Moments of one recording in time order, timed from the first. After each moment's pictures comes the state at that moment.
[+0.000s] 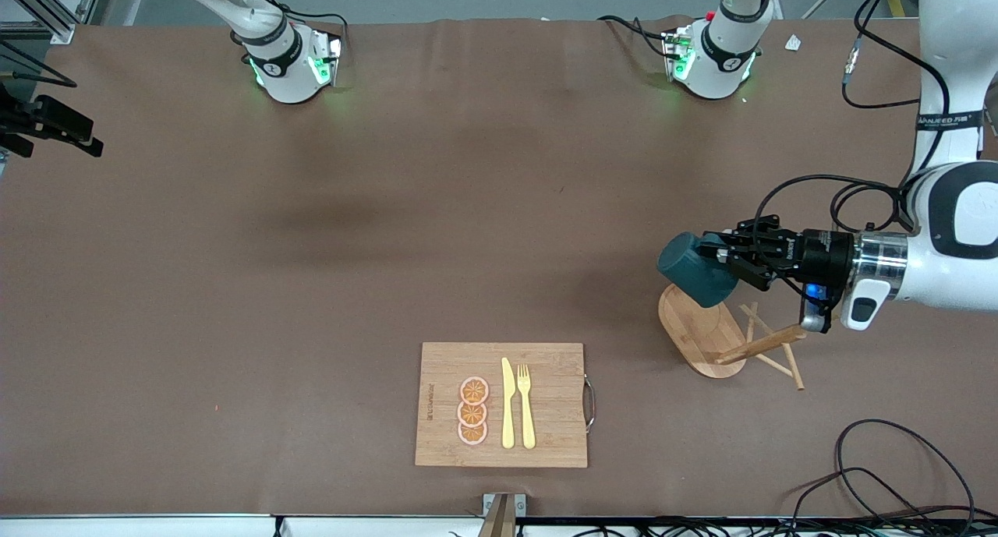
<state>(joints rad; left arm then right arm) 0.16 0.47 -0.11 -1.56 -1.05 1.42 -0.62 -0.01 -0.08 -0.07 -1.59 0.00 1.45 -0.07</state>
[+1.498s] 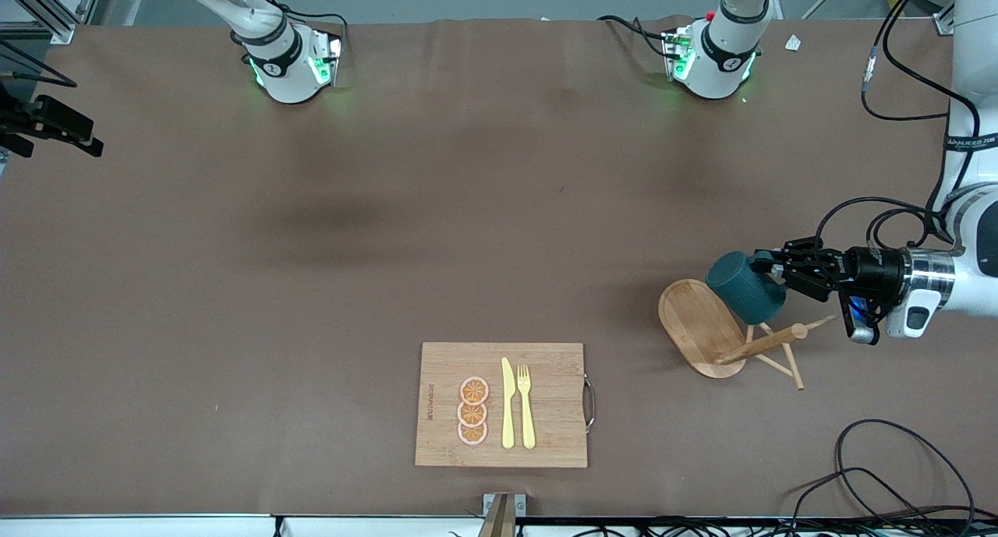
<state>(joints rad) 0.31 0.58 -0.11 -1.54 -1.06 1.35 -0.36 -0.01 -0.08 -0.07 -1.59 0.00 1.45 -0.07</state>
